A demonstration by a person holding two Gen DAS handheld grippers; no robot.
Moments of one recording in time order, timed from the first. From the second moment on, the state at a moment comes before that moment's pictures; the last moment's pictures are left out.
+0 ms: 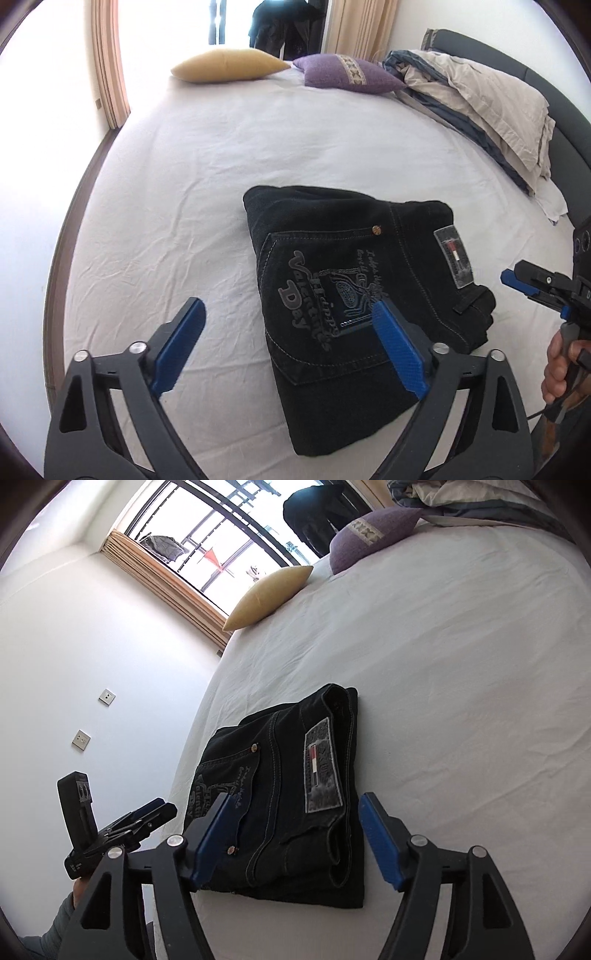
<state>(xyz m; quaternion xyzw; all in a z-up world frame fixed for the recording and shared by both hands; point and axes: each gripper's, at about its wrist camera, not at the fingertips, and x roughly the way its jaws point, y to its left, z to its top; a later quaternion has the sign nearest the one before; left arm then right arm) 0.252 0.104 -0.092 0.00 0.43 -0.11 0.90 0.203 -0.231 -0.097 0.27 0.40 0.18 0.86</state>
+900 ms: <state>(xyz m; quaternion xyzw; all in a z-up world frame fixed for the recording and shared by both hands) -0.012 0.109 0.079 0.01 0.29 0.02 0.96 0.001 -0.145 0.092 0.05 0.24 0.02 0.97</state>
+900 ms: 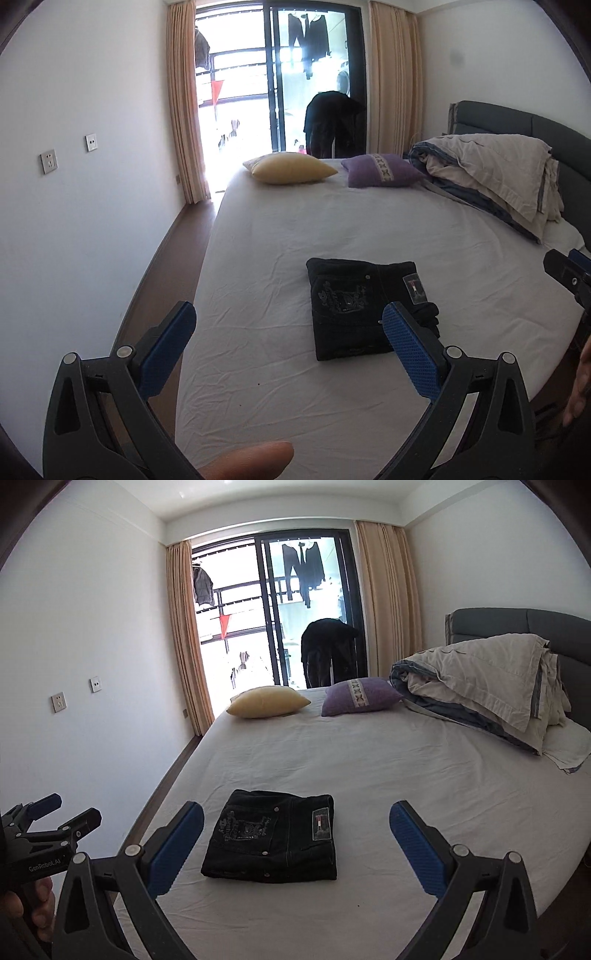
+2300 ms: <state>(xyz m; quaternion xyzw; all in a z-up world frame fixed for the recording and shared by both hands) 0.038 0.097 -0.001 -0.02 0.41 0.00 0.91 0.024 -0.131 0.038 0.07 0.36 0.01 0.93</state>
